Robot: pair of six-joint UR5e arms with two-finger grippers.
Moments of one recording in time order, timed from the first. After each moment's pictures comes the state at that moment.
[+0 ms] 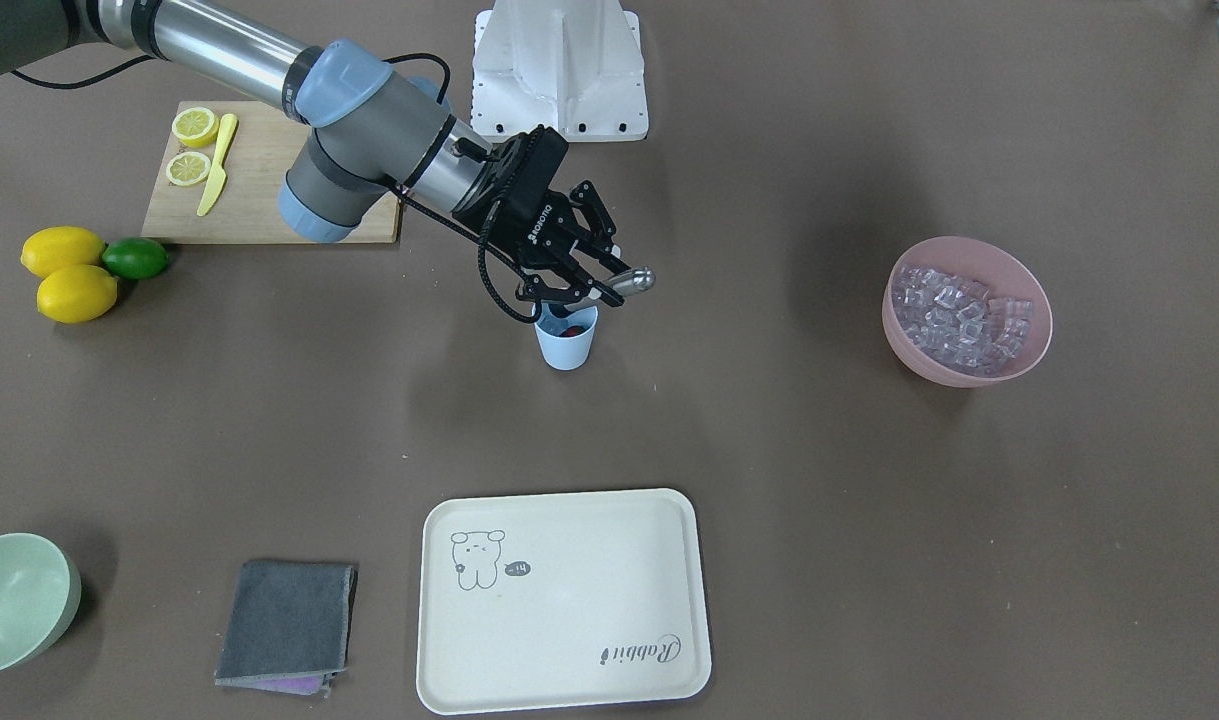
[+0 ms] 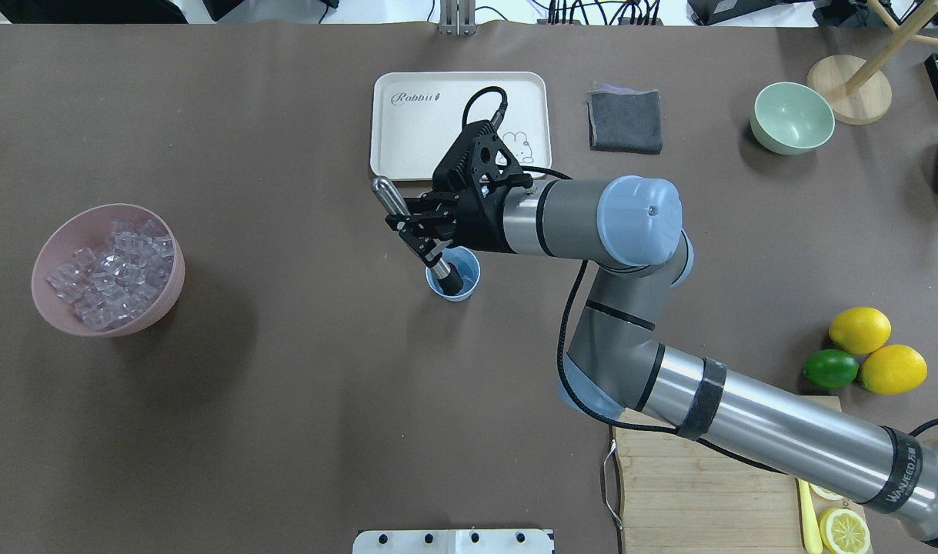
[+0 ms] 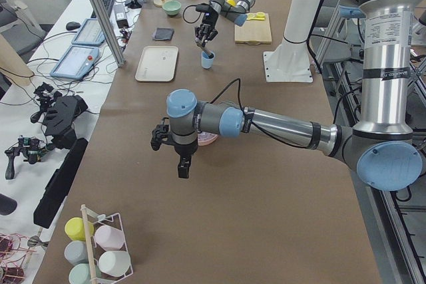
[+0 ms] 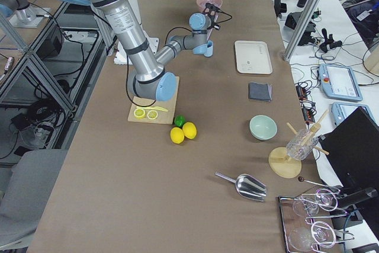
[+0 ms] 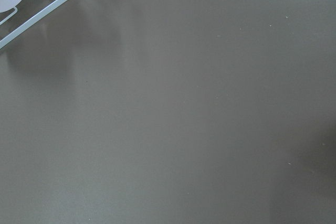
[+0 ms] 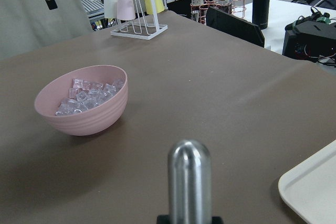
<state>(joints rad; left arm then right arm) -1.45 -1.52 -1.82 -1.53 -2.25 -0.11 0.53 -0.92 1.46 -0.39 1.77 0.47</state>
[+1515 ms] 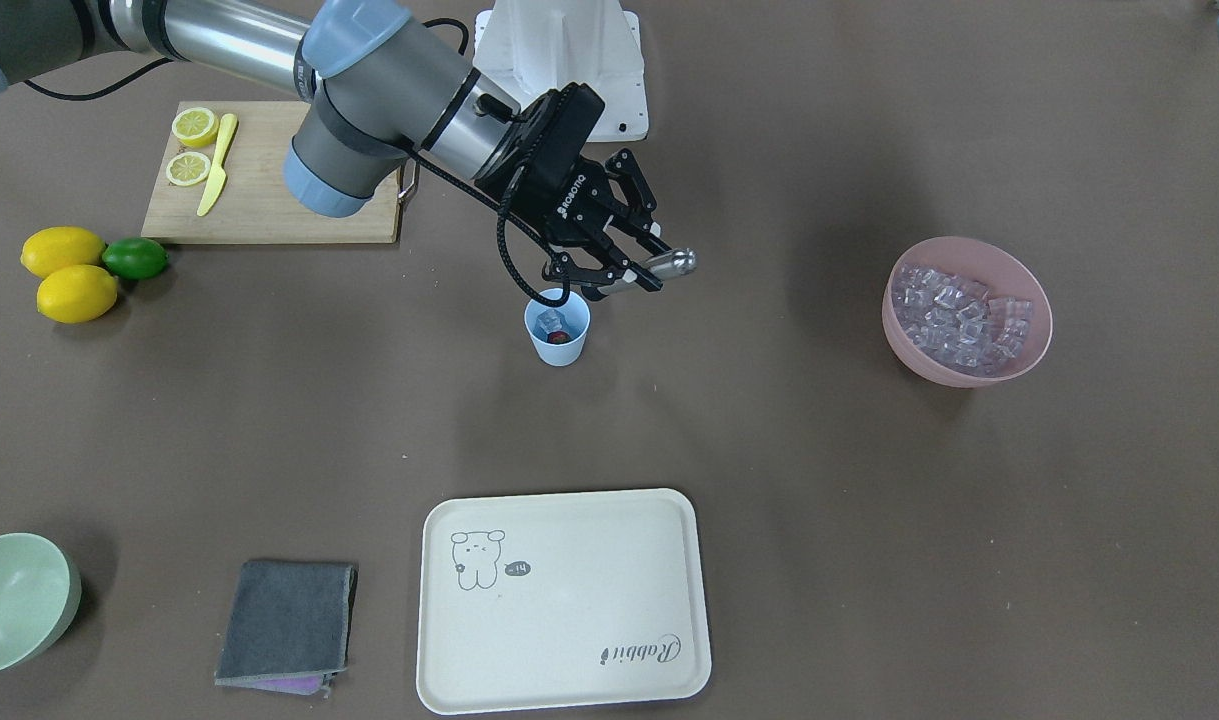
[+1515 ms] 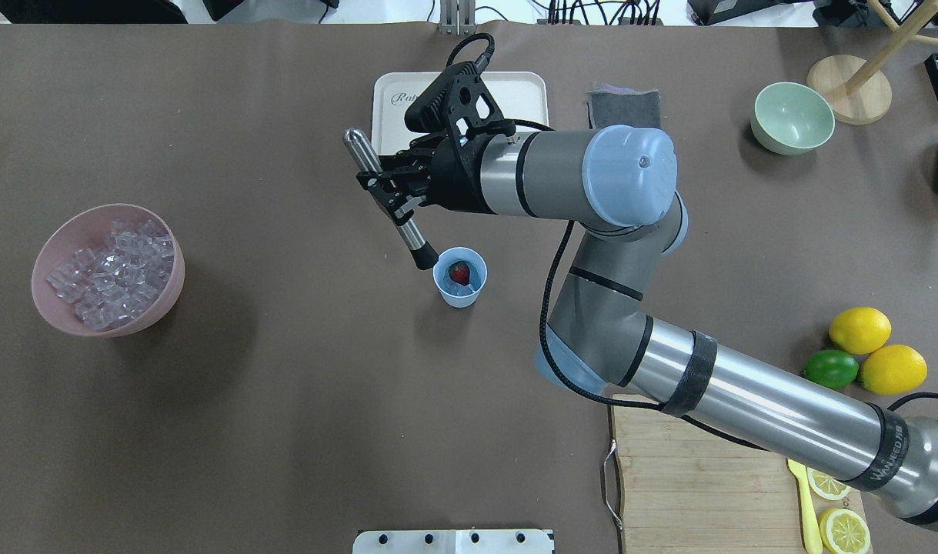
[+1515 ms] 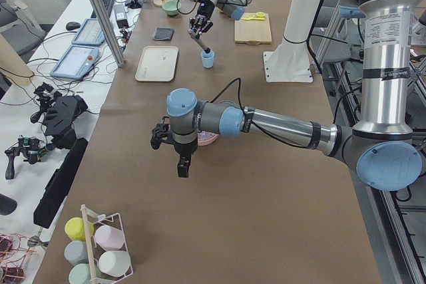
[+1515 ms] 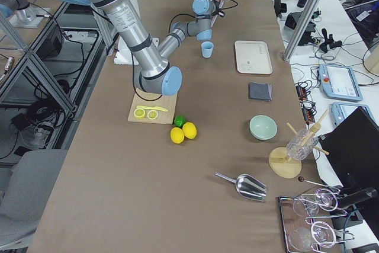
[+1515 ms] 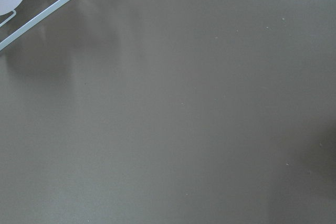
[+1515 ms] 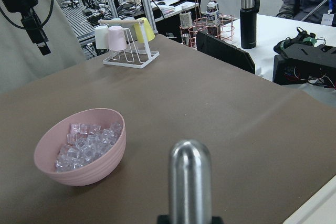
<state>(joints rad) -1.45 -1.52 -1.82 -1.53 -2.25 -0.11 0.58 -0.83 1.48 -0.48 1.78 0.55</state>
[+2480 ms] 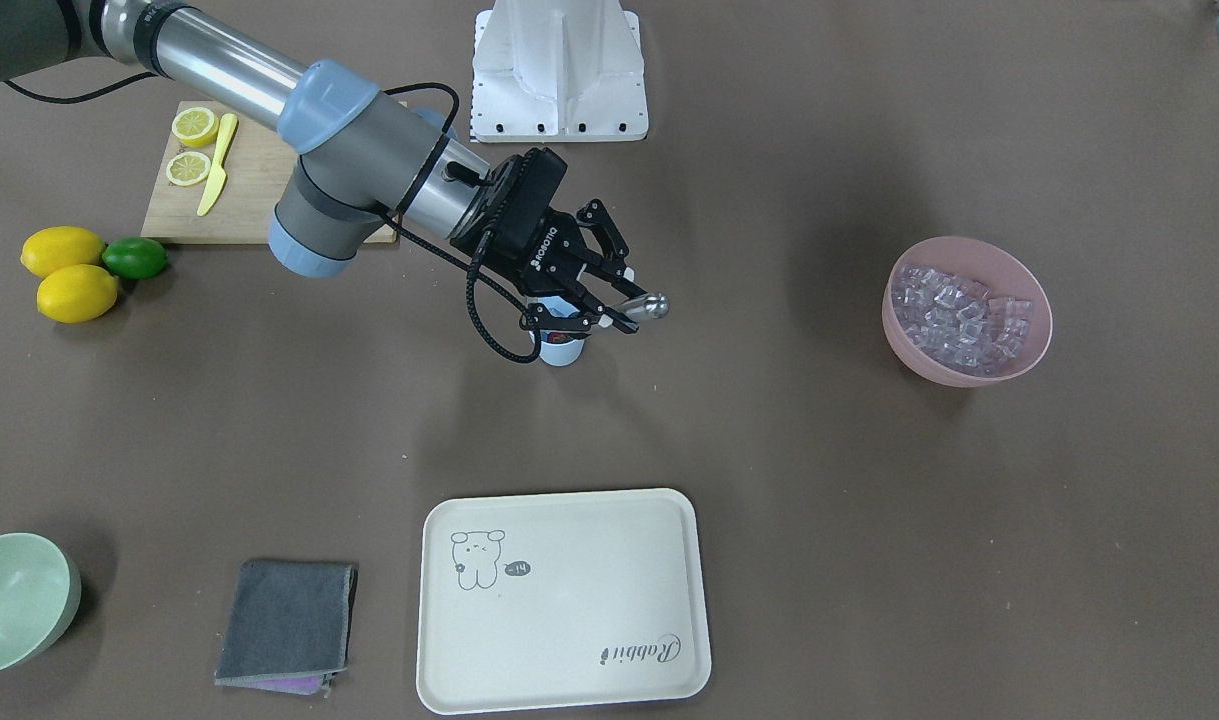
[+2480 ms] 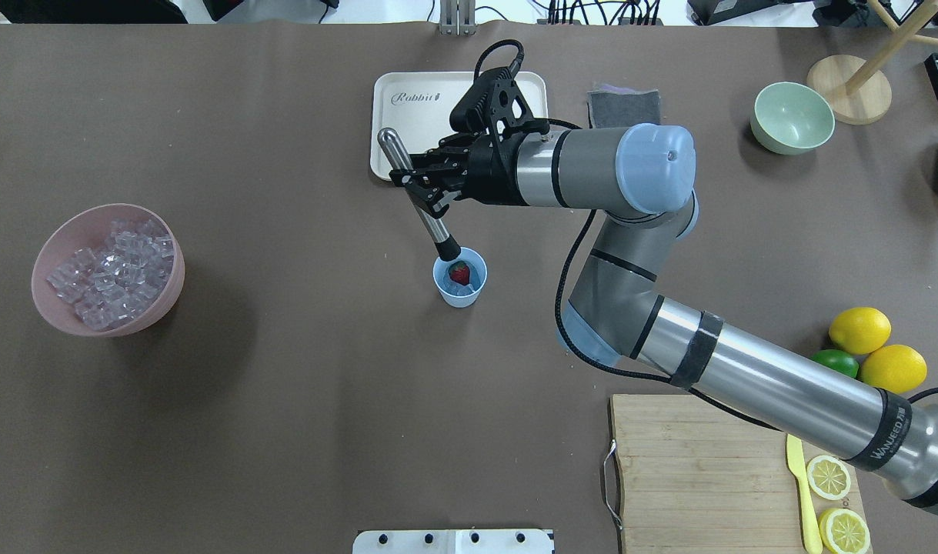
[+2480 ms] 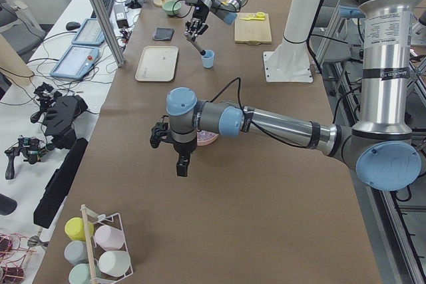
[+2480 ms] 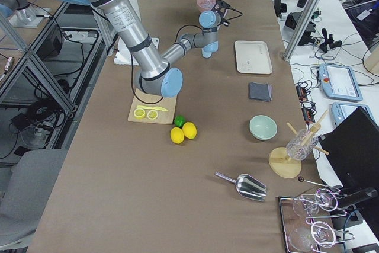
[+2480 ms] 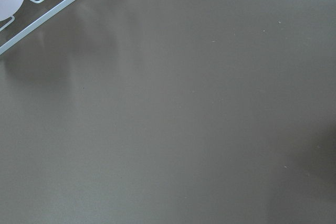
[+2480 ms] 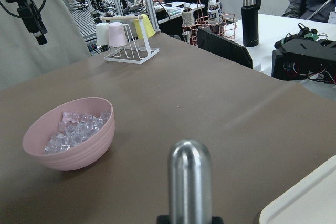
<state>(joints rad) -1.44 -1.53 -1.82 -1.54 -2.25 -0.11 0.62 -0.86 1.38 -0.32 1.85 0.55</state>
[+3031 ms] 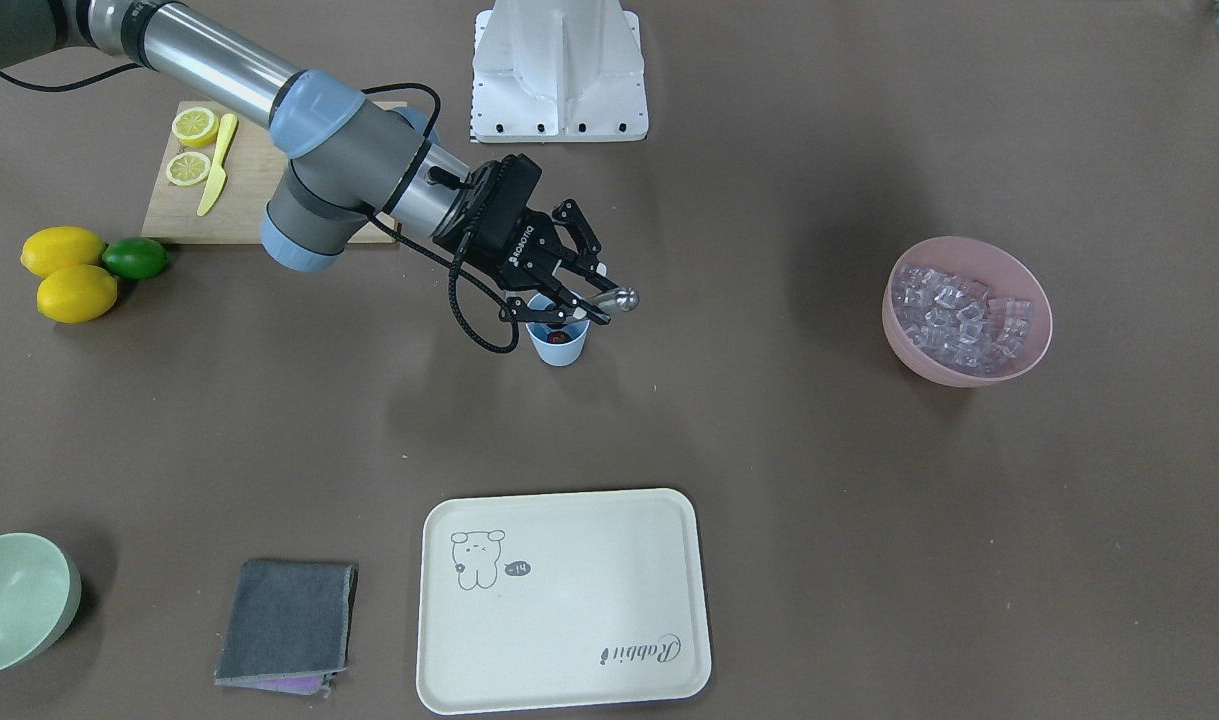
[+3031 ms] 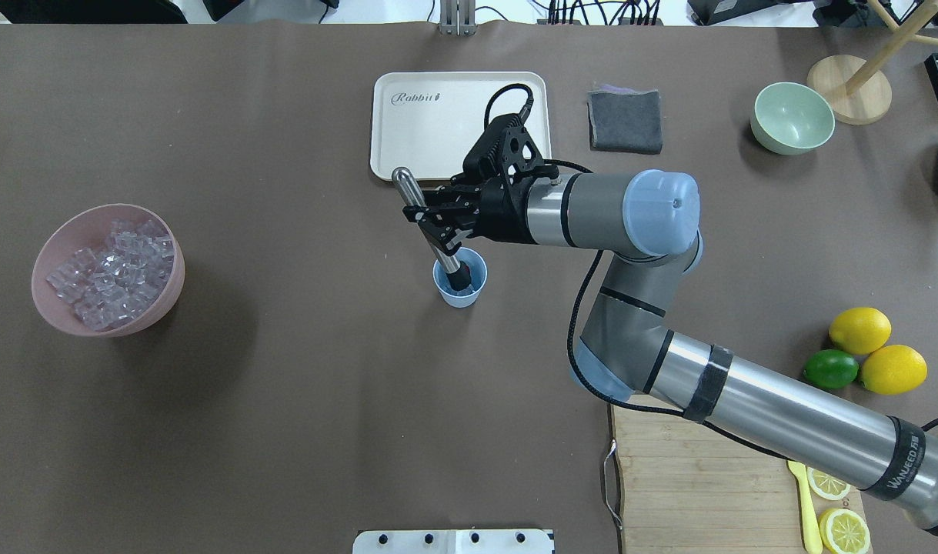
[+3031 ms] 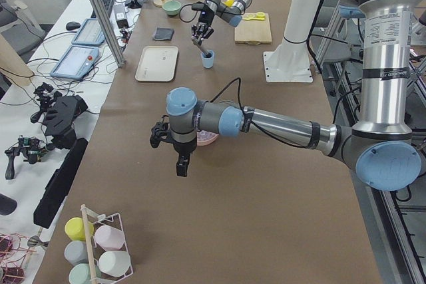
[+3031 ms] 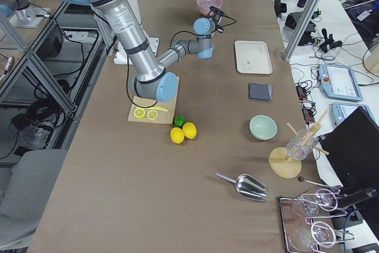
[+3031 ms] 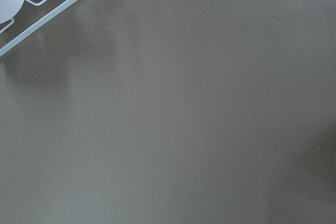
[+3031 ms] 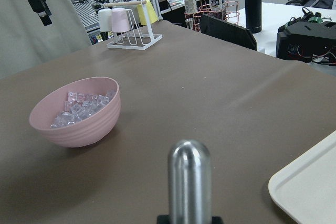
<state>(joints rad) -1.44 -1.53 -1.82 -1.55 -2.25 -0.11 0.56 -0.91 1.40 -0.29 1.79 0.54</state>
